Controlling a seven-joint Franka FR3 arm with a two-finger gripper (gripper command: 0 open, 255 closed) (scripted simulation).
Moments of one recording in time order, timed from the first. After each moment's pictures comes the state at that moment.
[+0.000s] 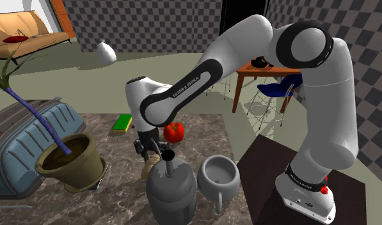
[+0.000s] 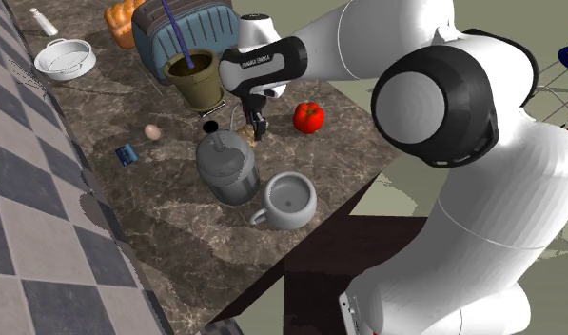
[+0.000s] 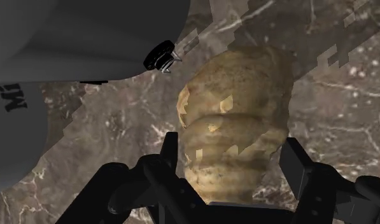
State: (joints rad) arm 0.05 0.49 0.59 -1.84 -0.07 2.13 1.75
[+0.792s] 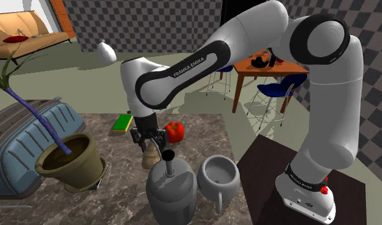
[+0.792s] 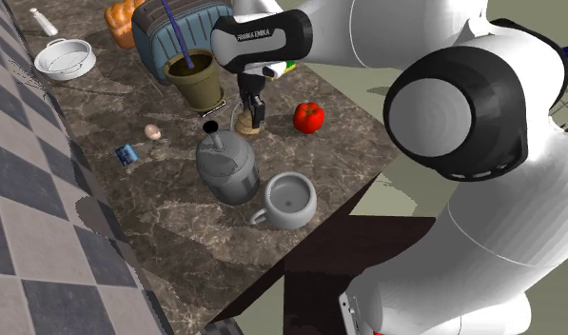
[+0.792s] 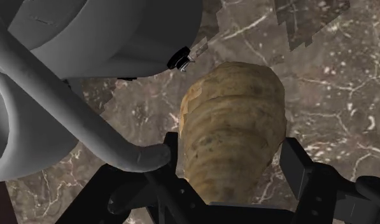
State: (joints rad) arm 0.02 0.40 0.62 -1.79 -0.03 1.99 1.74
